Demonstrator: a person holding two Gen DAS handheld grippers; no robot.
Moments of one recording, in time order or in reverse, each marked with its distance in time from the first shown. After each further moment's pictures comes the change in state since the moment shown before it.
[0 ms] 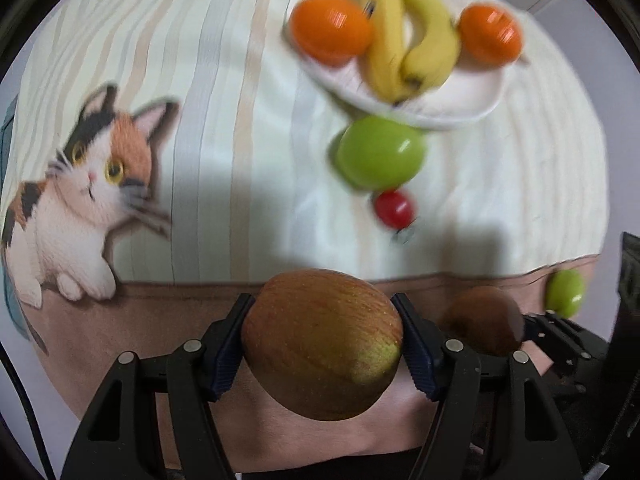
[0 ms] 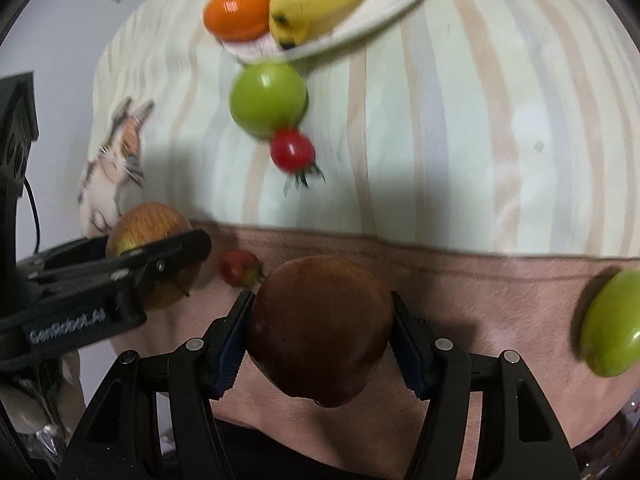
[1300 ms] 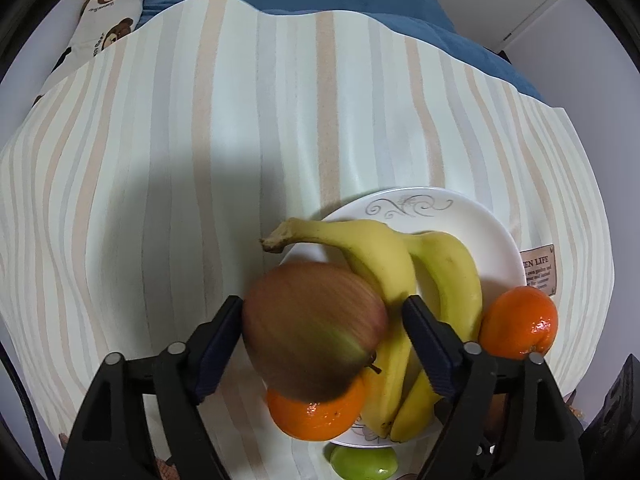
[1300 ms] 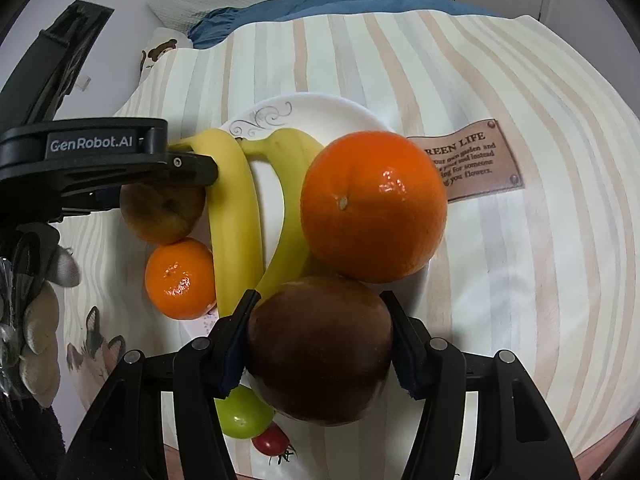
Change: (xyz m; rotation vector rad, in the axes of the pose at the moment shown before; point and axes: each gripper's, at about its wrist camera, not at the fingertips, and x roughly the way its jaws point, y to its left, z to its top) left arm 0.023 0.014 0.249 0.075 -0.042 0.011; right arm -0.012 -0.026 0.189 0.088 -0.243 -0.122
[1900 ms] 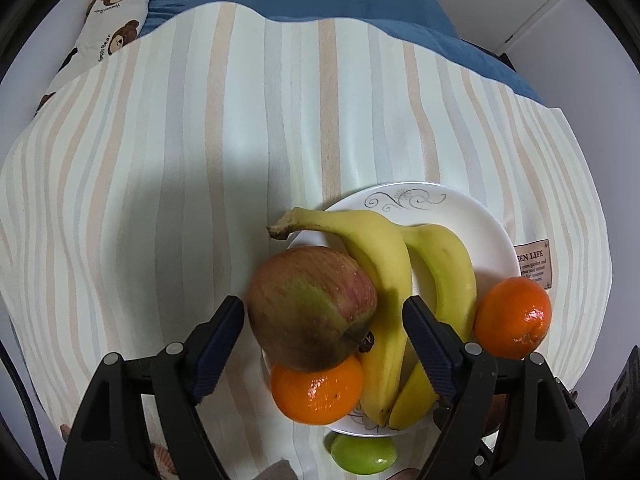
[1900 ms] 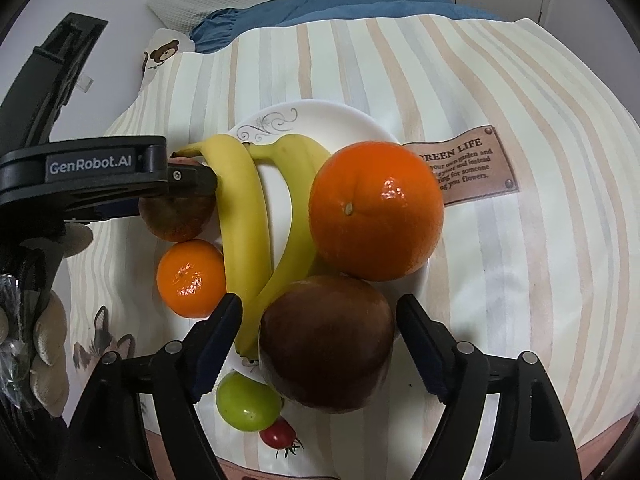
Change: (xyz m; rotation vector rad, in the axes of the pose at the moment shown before) left arm -0.020 0.005 -0.008 -0.001 -0.015 0.012; right arm -0.008 0.004 -0.001 0.005 0.003 0.010
